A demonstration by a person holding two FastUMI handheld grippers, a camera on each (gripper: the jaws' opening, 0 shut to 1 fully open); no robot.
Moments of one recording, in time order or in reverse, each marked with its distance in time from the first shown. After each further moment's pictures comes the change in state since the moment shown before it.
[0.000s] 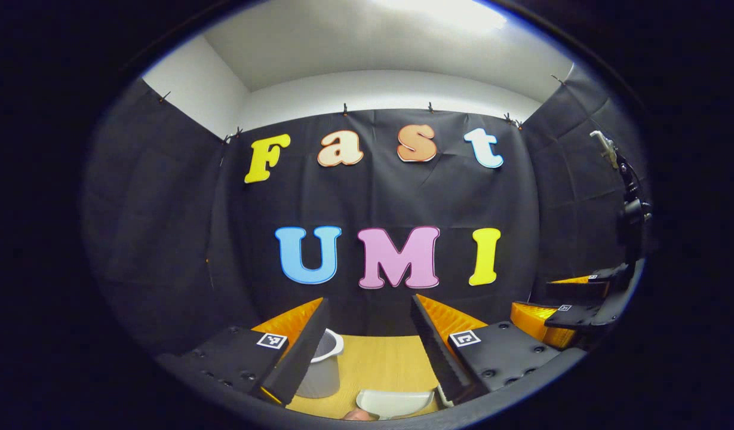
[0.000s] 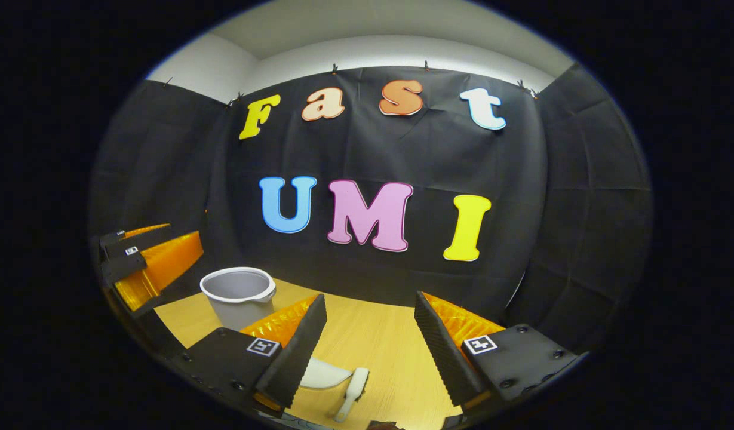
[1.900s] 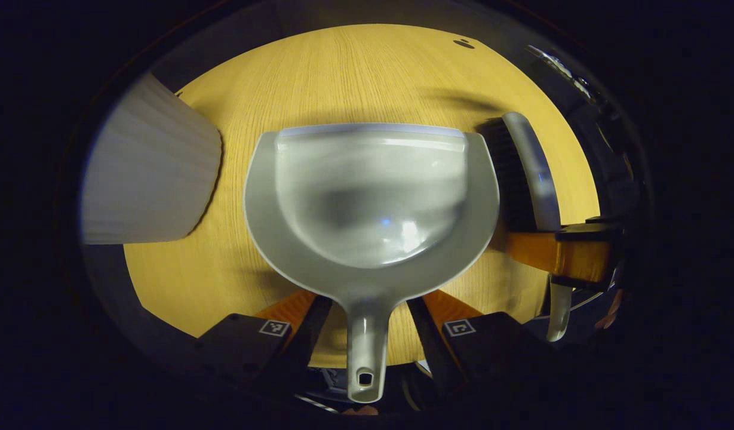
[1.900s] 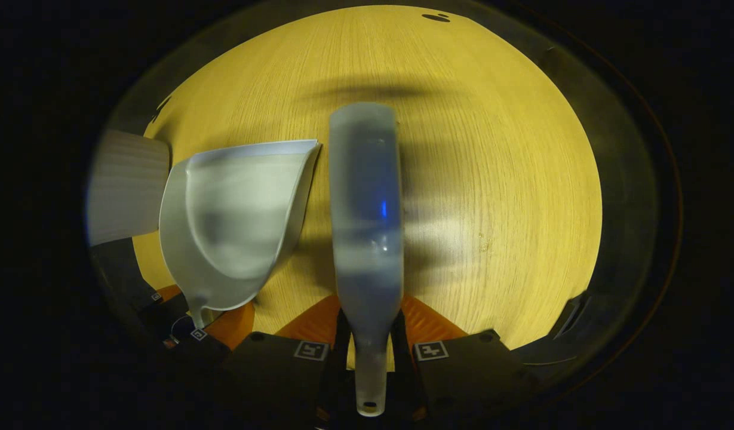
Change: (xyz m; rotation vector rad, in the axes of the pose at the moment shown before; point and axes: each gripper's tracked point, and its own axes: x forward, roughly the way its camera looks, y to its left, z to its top) left arm -0.023 -0.039 -0.338 0.144 1.642 -0.223; right arm 0.046 0.039 -0.438 0.336 1.524 -0.095
